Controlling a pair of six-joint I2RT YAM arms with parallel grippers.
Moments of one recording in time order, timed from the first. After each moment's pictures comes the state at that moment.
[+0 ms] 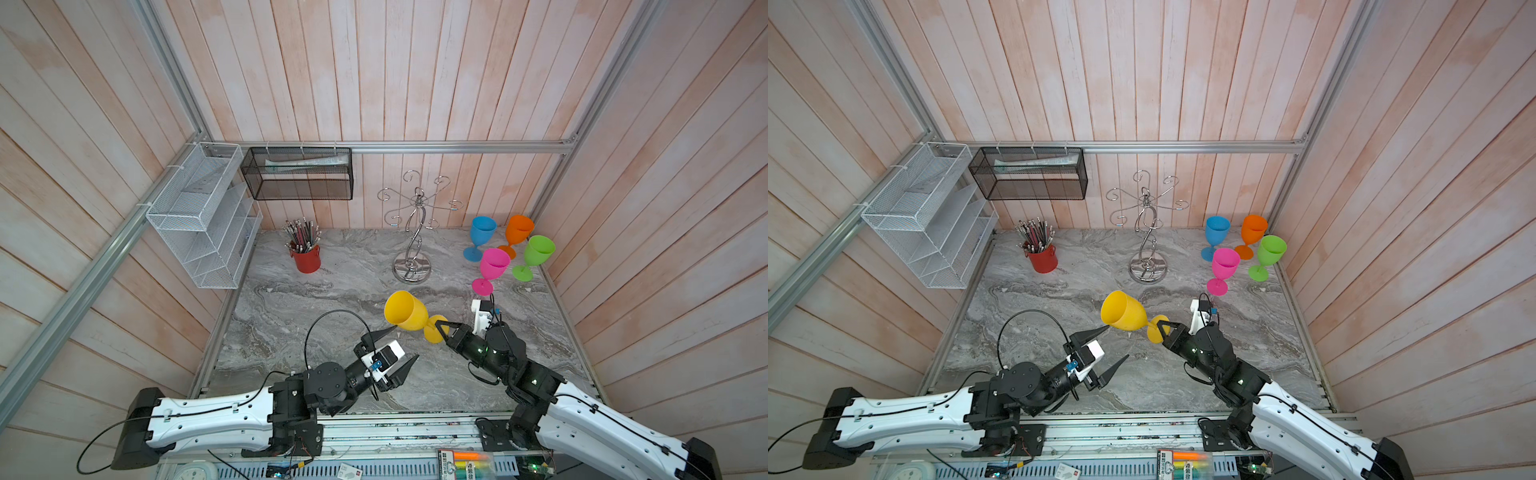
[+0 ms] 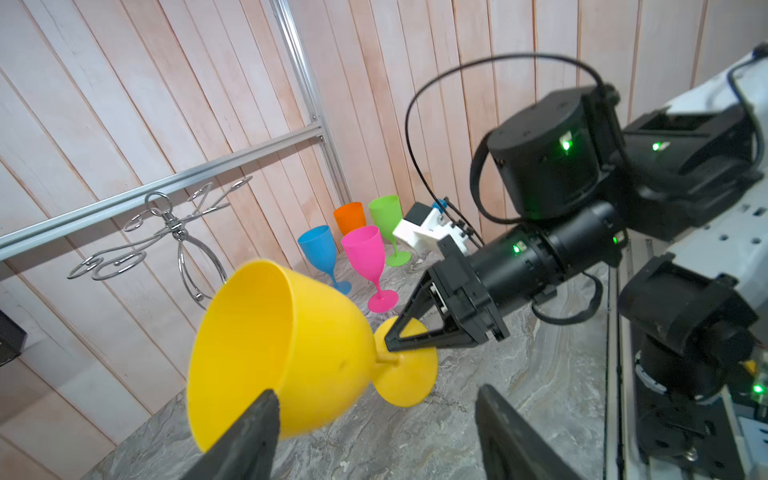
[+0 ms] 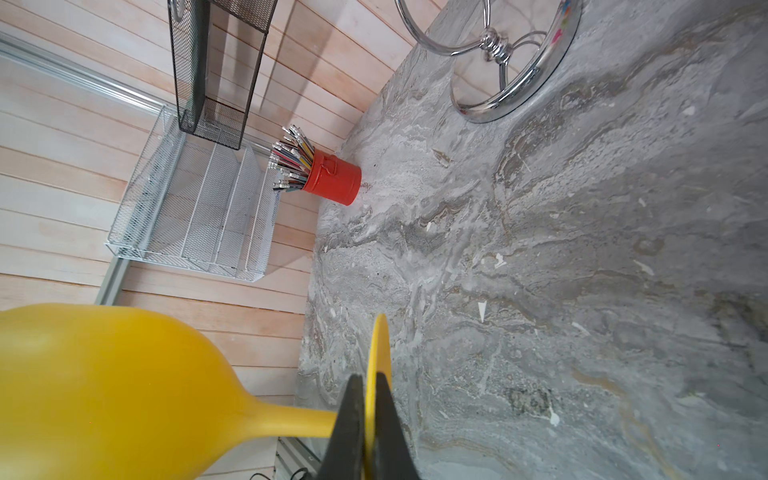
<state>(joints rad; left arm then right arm) -1.37 0.81 0.58 0.23 -0.43 0.28 0.84 0.69 0.40 0.01 0.10 1.14</state>
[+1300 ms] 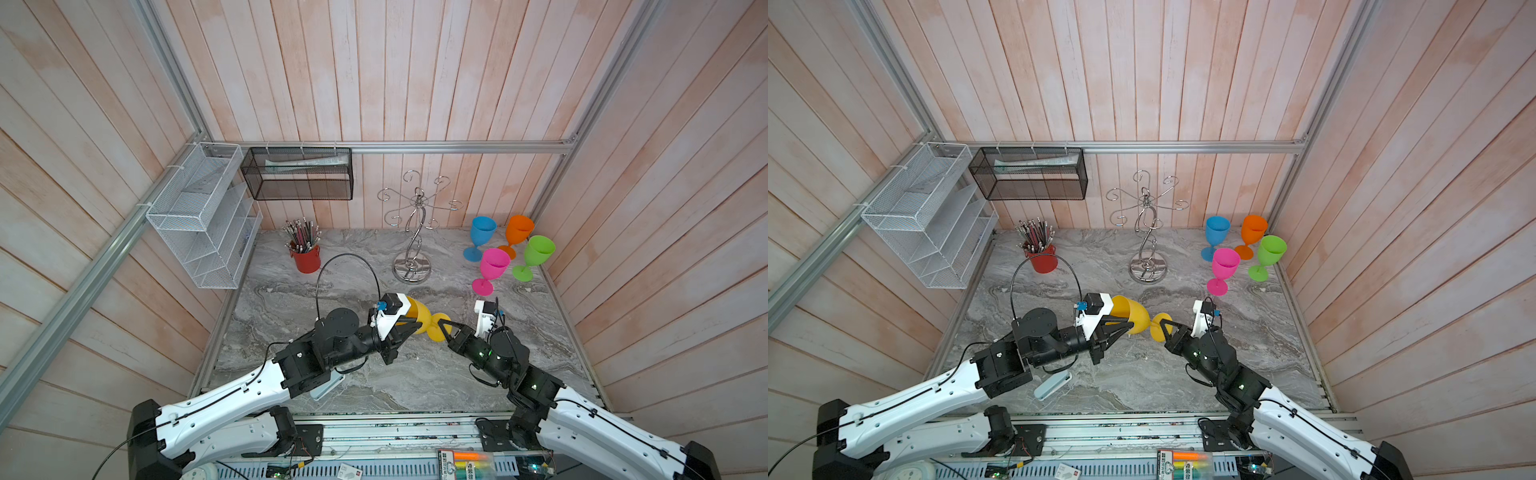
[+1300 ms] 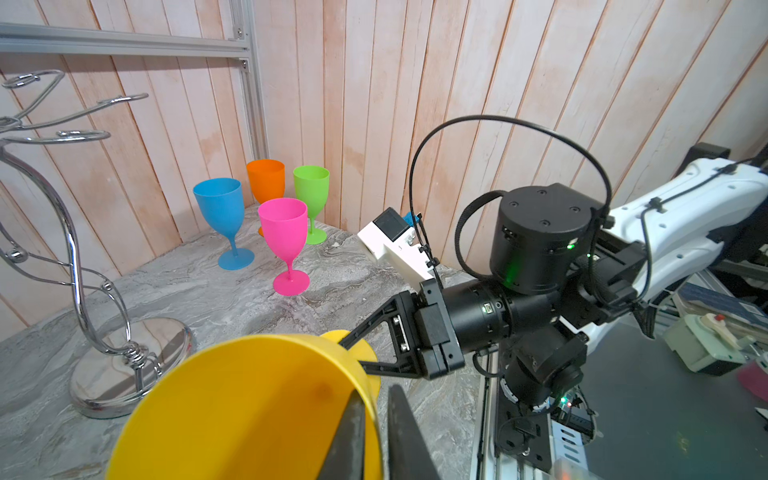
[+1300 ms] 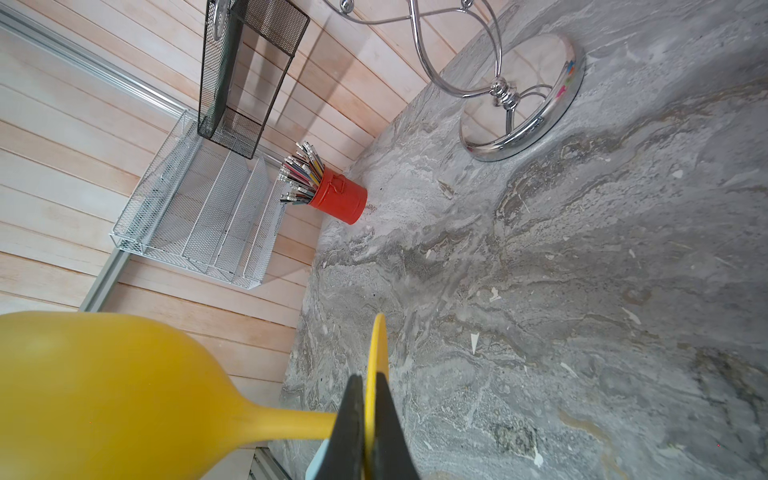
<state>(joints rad) -1.04 0.99 0.83 0.02 0.15 -0.06 0.84 0.65 0.33 0.10 0.14 1.05</state>
